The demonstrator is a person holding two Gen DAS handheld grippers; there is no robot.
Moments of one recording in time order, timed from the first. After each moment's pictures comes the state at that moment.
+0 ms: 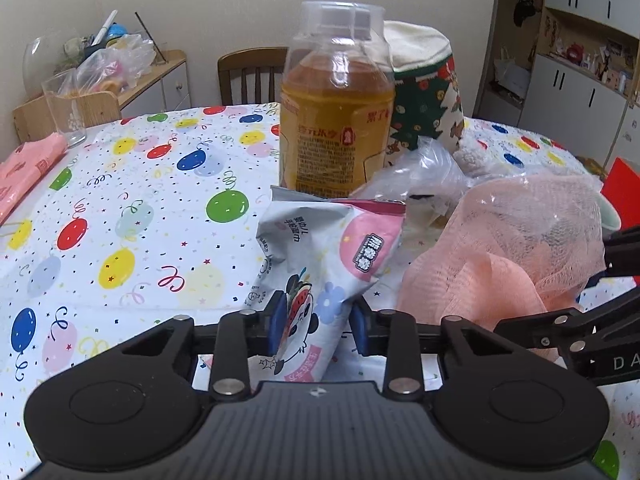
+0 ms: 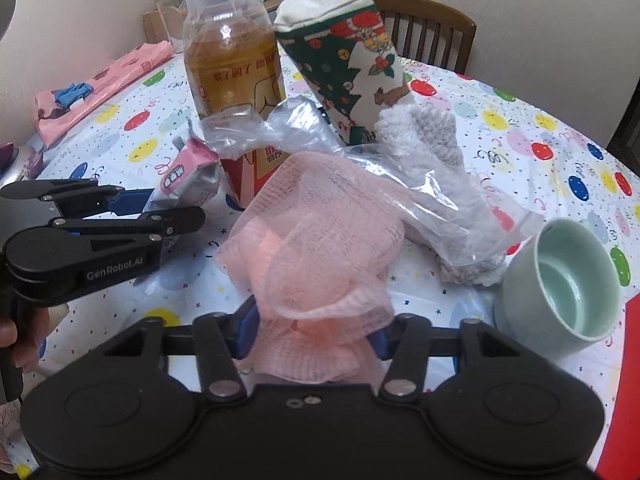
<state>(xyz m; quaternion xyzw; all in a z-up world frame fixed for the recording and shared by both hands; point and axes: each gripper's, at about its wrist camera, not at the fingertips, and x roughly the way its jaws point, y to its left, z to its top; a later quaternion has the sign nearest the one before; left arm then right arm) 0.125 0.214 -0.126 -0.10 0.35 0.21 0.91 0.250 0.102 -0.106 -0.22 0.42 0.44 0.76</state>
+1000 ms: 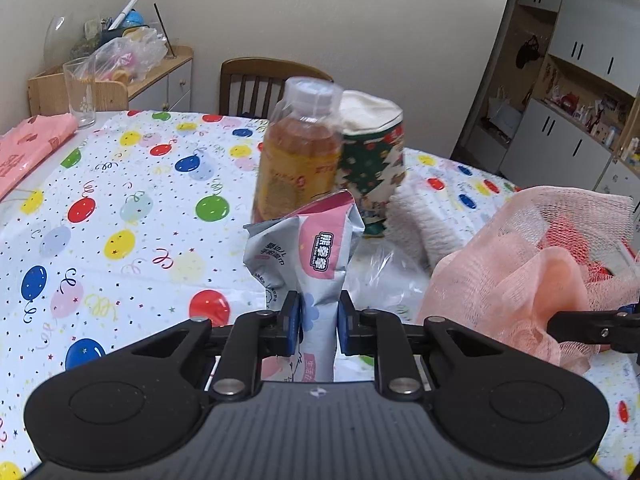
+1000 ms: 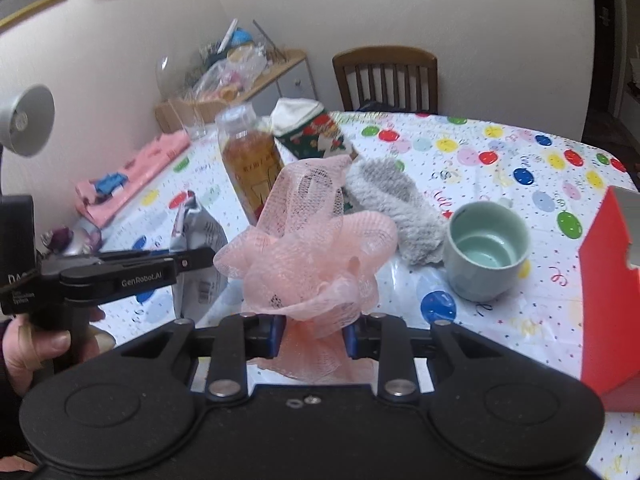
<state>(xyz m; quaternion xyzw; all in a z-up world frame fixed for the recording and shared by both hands) 0.083 0.180 -0.069 -0.17 0.32 0.20 0.91 0.224 -0.004 -0.025 -0.09 0.39 0.46 0.79</state>
